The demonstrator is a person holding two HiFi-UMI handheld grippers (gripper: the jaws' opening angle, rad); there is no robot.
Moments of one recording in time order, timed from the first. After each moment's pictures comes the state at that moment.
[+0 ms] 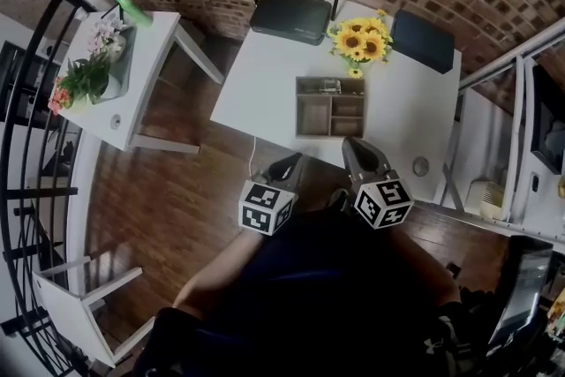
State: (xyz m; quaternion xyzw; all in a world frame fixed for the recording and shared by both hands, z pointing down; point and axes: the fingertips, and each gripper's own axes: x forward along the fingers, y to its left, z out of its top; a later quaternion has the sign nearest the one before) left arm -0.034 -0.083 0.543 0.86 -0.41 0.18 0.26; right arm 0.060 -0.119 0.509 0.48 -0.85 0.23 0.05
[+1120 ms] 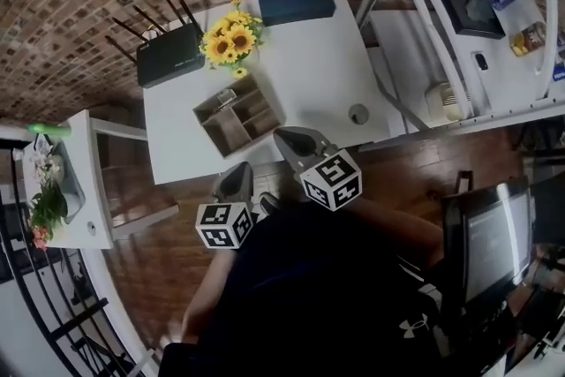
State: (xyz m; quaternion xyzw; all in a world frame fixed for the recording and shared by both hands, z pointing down) left arm 0.019 -0.083 0.551 0.89 -0.33 0.21 0.25; right arm 0.107 -0.105 0.510 0.53 -0.82 0.22 0.03
